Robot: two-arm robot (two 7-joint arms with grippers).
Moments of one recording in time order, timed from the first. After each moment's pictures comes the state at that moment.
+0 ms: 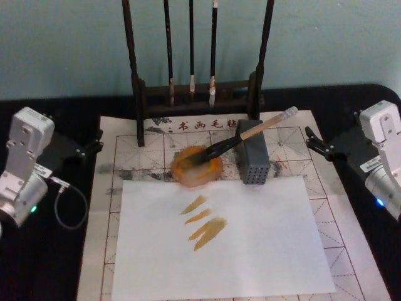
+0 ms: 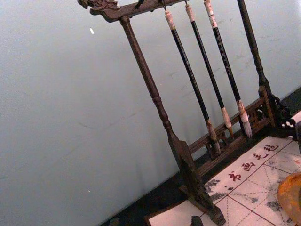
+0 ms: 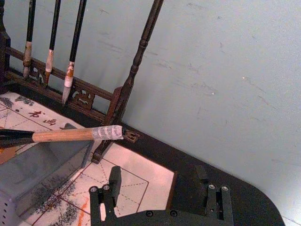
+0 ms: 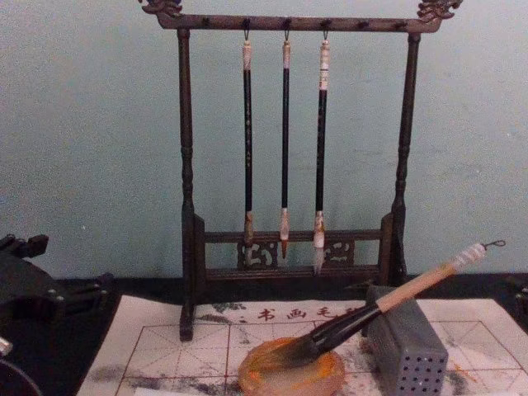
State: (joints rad) left arm -0.20 0.60 0.45 -1.41 -0.25 -0.12 0.03; right arm 0.20 0.60 -0.45 -1.41 0.25 -0.12 -0.03
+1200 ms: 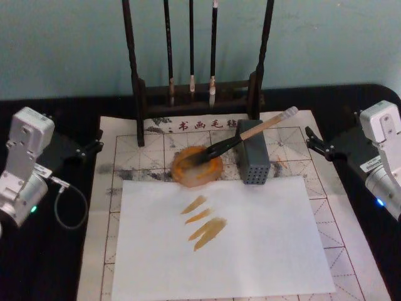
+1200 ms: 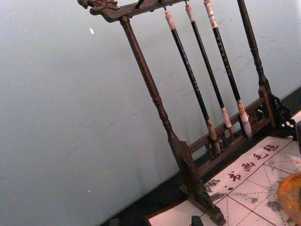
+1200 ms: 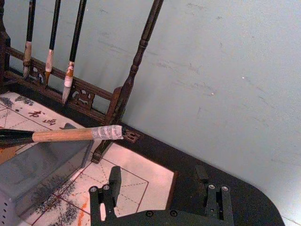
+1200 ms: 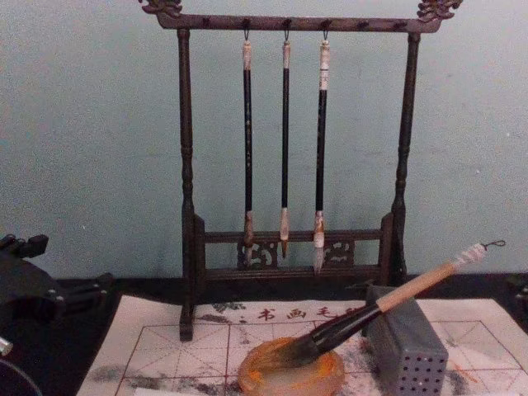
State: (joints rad) left arm -0.20 0.60 0.45 -1.41 -0.25 -0.12 0.03; right arm 0.20 0.60 -0.45 -1.41 0.25 -0.12 -0.03
